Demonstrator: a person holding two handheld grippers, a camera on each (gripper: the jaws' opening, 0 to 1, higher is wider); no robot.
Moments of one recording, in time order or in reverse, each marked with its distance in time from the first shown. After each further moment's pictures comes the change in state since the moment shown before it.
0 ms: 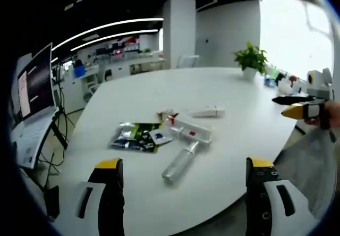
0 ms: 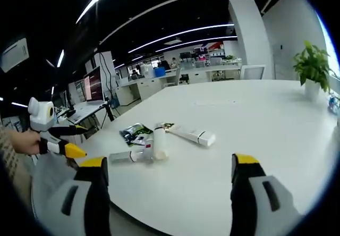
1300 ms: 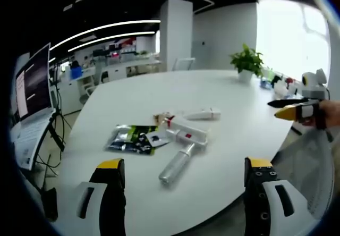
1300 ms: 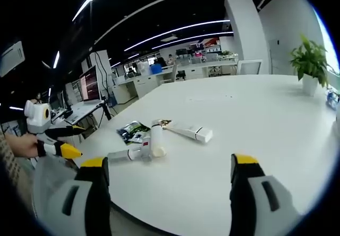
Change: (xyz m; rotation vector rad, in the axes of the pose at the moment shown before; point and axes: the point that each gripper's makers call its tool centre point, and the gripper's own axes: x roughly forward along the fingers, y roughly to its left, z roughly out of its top) left arm -0.002 -0.003 0.003 0.000 -0.020 -0.034; right arm 0.002 -0.004 -0.003 0.035 0.034 -0.022
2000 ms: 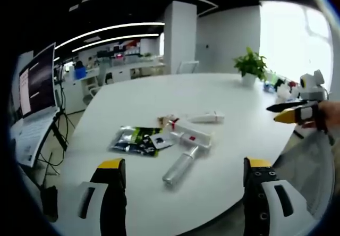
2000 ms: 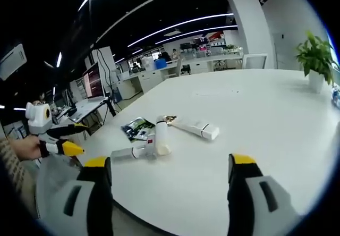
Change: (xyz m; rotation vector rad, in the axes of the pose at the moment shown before) left arm -0.003 0.007 0.003 -0.023 -0.027 0.027; right arm 0.011 0.007 -0.003 0.002 0.054 0.056
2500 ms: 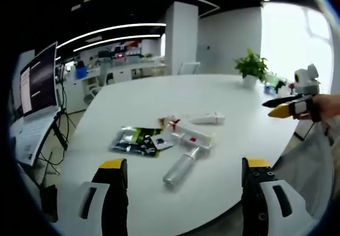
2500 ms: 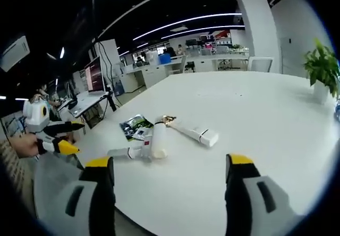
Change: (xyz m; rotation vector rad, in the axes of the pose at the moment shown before) left arm -0.001 0.001 0.002 -0.010 -0.008 0.001; right arm 0.014 -0.015 0.021 -0.060 0.042 0.020
